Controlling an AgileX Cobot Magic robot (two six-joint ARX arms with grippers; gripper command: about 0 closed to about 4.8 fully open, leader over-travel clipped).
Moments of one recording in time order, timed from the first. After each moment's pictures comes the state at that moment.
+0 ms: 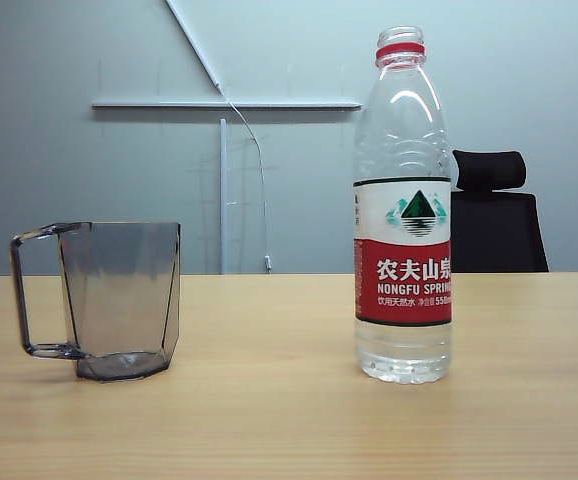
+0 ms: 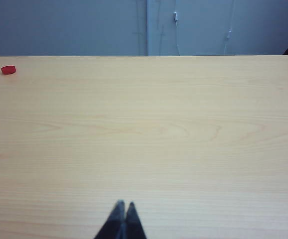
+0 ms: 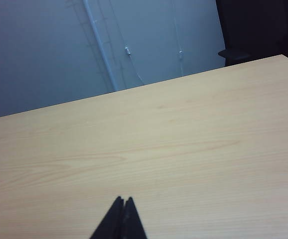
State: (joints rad) left arm 0.00 0.00 0.01 -0.08 -0.03 0.03; right arm 0.06 0.00 0.01 0.02 0.00 0.25
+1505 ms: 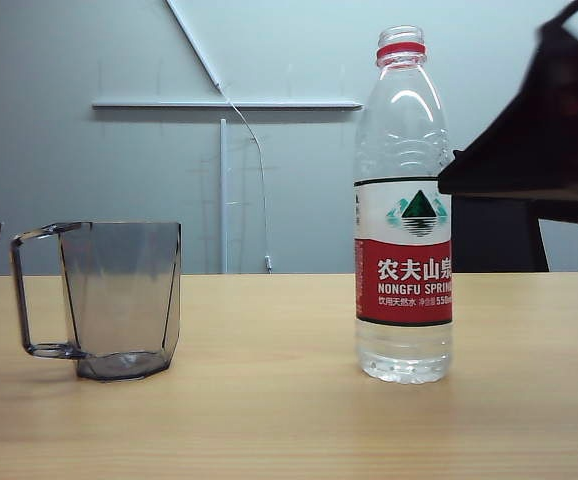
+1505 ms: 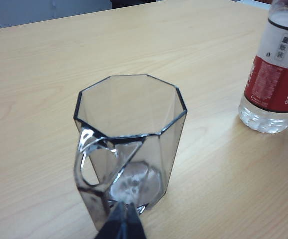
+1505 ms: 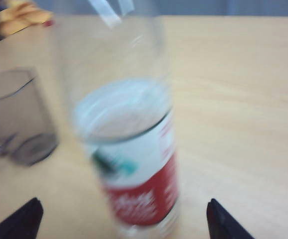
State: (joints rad) left arm -0.64 0.13 0.01 -0.08 -0.04 0.03; right arm 0.88 0.59 0.06 0.36 0.37 0.18
